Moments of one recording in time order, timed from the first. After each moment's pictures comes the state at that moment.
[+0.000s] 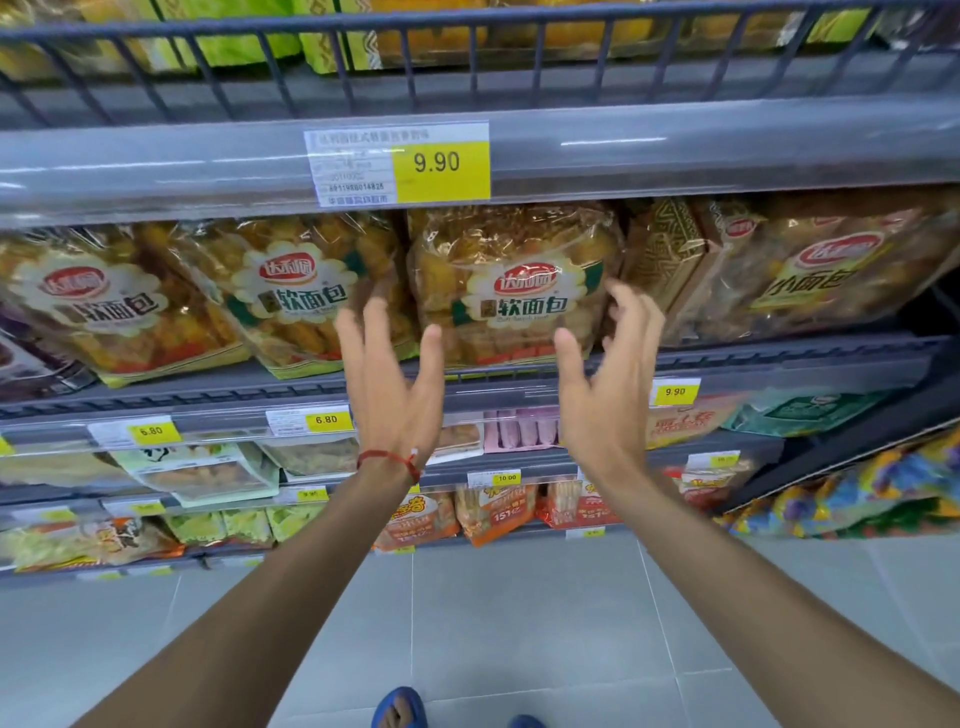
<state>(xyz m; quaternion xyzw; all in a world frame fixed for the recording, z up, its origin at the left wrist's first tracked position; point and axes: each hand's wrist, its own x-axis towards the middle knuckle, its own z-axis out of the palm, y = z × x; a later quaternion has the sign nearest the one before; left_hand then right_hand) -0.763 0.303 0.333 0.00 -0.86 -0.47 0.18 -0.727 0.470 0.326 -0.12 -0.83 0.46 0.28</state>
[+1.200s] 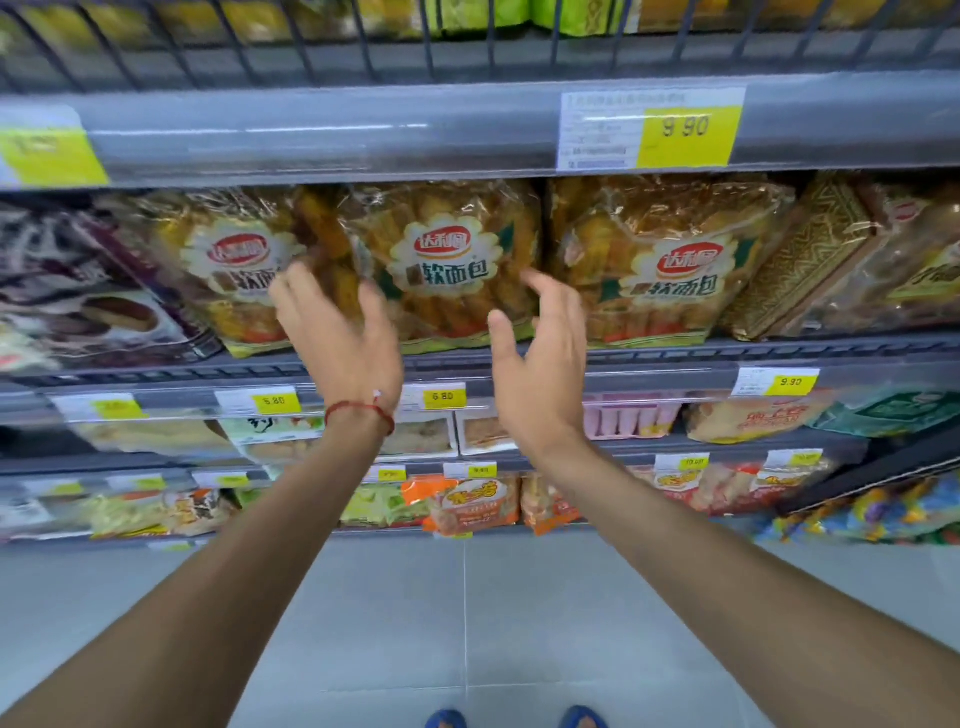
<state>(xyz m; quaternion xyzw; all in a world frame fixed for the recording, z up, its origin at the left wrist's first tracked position) -0.795 0.154 0.356 0.11 -0.85 -0.44 0.28 -0.752 0.294 0.342 -0.09 -0.84 0.48 0.23</state>
